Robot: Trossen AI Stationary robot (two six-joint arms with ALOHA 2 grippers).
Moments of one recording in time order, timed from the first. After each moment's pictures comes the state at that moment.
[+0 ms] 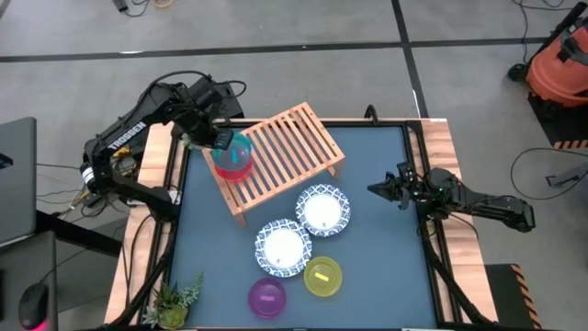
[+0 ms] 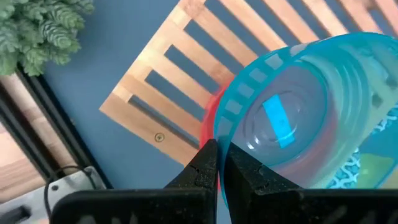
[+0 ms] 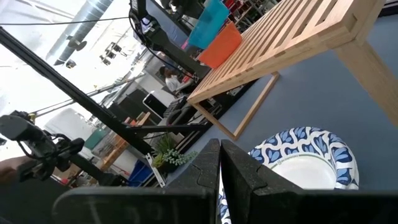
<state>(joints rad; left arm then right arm) 0.65 1.37 1.63 -1.51 0.11 -0.61 -0.22 0.01 0.00 0.04 -0.17 0.83</state>
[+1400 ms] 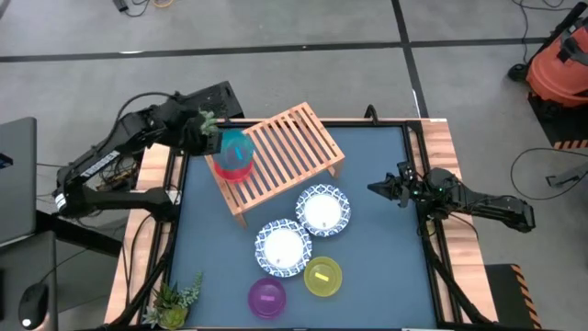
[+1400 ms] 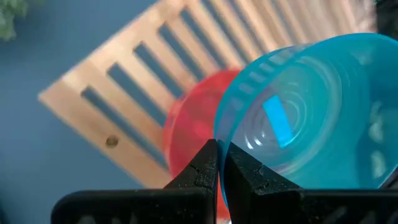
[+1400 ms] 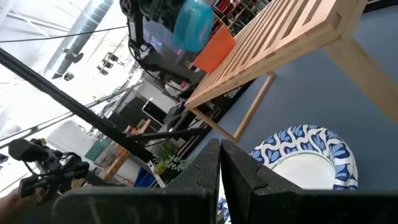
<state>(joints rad) 0.62 1.04 1.26 -1.13 0.17 -0.85 -0.22 0.01 0.00 0.04 -0.15 0.89</state>
